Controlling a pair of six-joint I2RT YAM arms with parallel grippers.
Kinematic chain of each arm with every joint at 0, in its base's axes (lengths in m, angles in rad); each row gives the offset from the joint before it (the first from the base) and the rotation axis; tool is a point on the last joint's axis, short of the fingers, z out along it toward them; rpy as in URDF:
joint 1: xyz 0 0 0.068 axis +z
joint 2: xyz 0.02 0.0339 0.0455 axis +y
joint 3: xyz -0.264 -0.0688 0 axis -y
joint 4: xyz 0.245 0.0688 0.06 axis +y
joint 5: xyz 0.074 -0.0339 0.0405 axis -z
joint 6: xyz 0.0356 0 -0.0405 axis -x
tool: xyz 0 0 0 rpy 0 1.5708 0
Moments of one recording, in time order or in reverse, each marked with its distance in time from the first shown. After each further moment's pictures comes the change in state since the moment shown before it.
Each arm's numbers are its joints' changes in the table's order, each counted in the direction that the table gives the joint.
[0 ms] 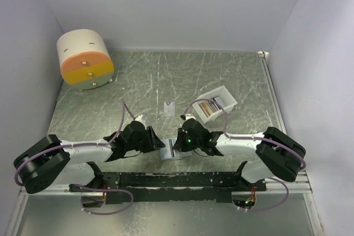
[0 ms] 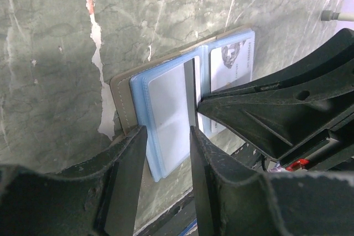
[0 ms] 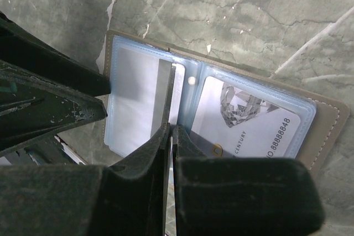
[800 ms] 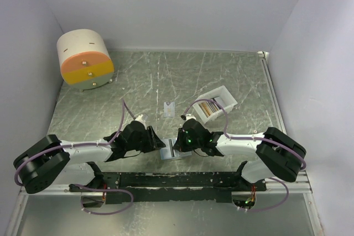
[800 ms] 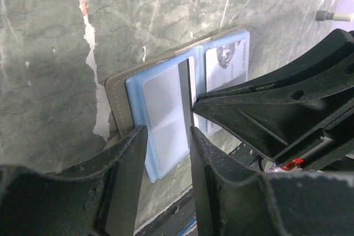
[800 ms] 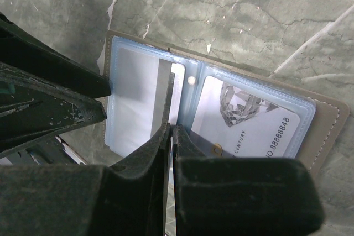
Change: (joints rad) left arm 0.000 0.001 0.000 -0.019 0.006 0.004; right arm 0.000 -0.005 -0.010 -0.015 0.003 -0.007
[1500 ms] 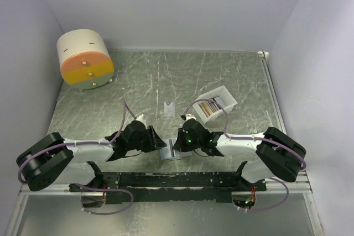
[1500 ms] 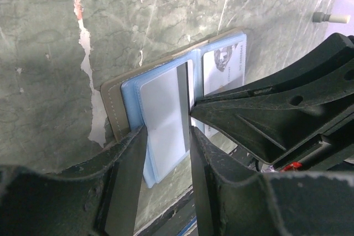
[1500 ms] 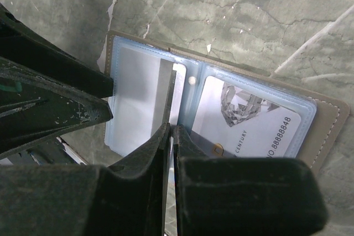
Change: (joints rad) left arm 0.000 0.035 0.001 -0.036 0.010 0.011; right arm 0.000 0.000 0.000 -0.001 -0.001 0.000
